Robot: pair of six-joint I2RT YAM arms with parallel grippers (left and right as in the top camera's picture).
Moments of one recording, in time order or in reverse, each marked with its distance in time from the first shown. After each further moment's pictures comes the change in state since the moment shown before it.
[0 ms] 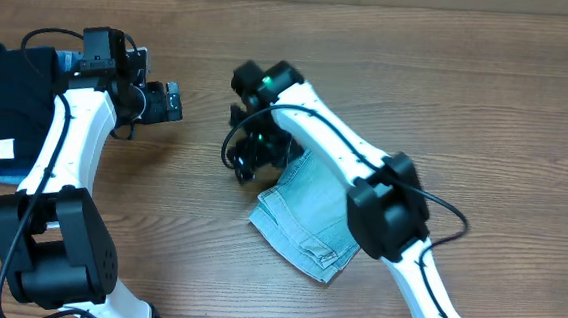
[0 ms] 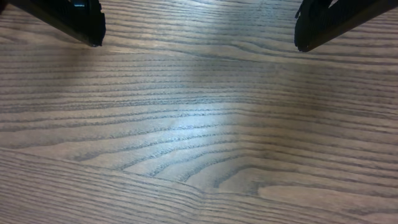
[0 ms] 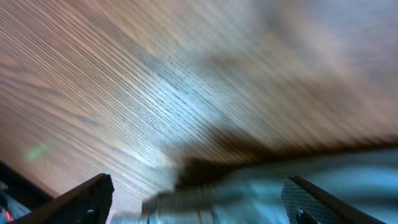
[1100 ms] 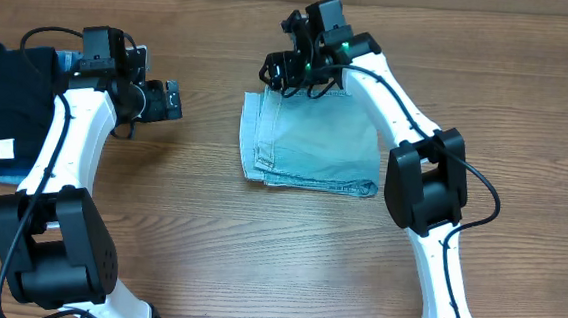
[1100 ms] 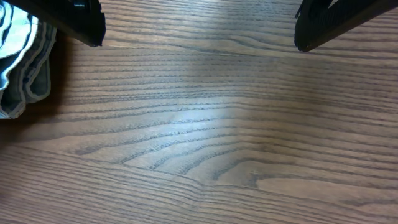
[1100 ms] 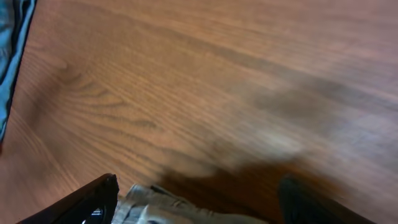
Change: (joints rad) left arm 0.000 0.000 0.000 0.018 -0.003 0.000; right arm -0.280 0.051 -0.043 0.705 -0.158 0.117
